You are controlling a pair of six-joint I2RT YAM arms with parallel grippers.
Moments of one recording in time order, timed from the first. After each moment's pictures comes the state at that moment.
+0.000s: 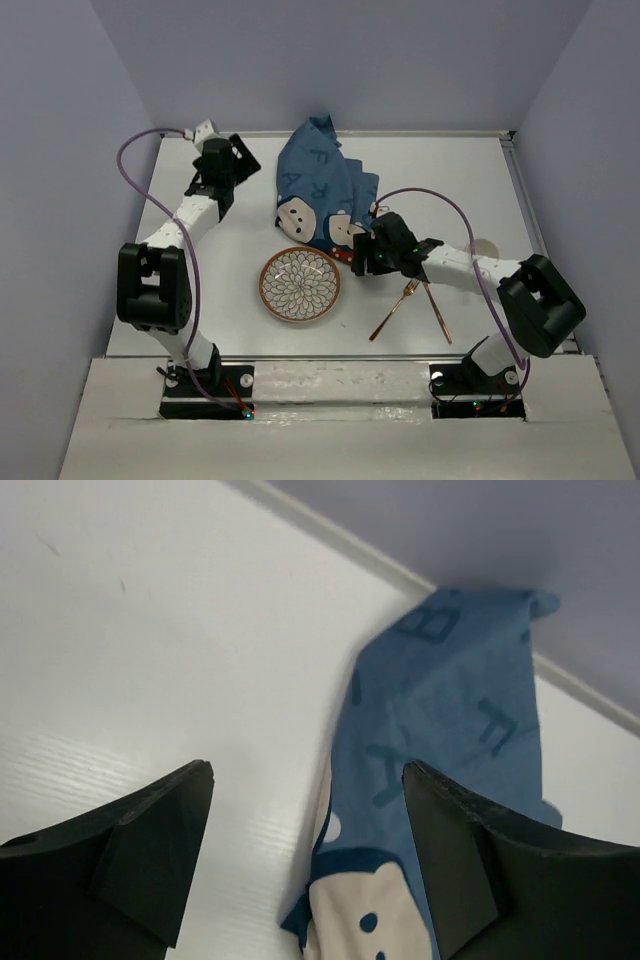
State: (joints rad) left arm -0.15 1.64 1.25 0.00 -0.23 -0.58; right arm 0.67 1.53 0.82 -0.14 0.04 0.49
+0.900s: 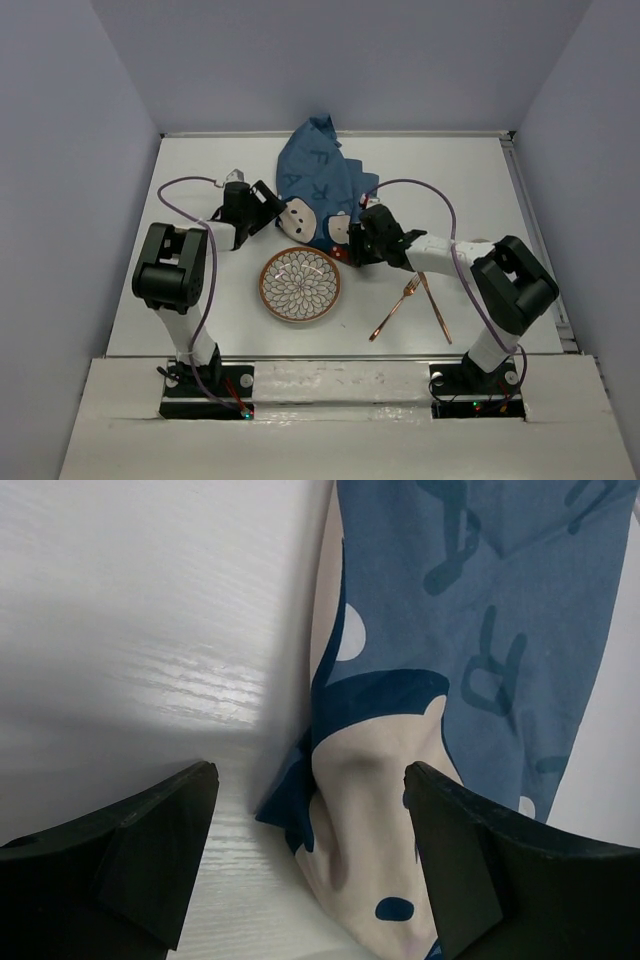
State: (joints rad) left arm -0.20 1.79 0.87 0.32 0.10 -0.80; right arm 0.67 1.70 0.93 -0.07 0.09 0.49
